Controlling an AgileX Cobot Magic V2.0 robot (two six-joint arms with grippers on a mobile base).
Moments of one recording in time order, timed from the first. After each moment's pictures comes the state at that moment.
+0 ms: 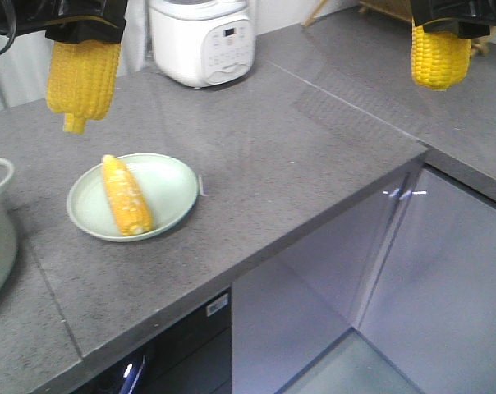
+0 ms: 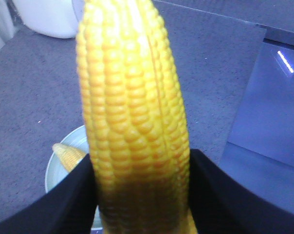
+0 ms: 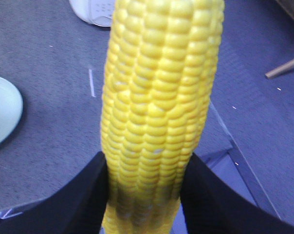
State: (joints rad) left arm -0.50 1.47 -1.92 0.09 1.21 -0.08; right arm 0.31 1.40 -1.78 -0.15 1.07 -0.08
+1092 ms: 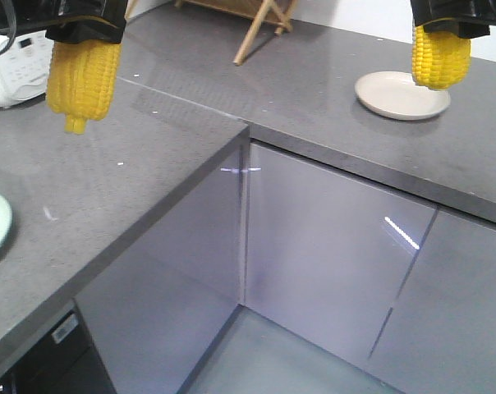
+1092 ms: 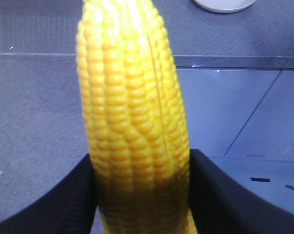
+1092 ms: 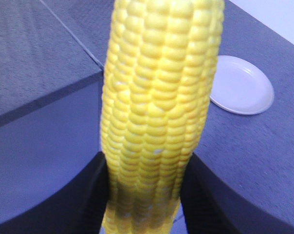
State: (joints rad) left arm -0.50 1.47 -1.92 0.09 1.21 -0.08; right arm 0.31 1.40 -1.78 -0.15 1.07 -0.08
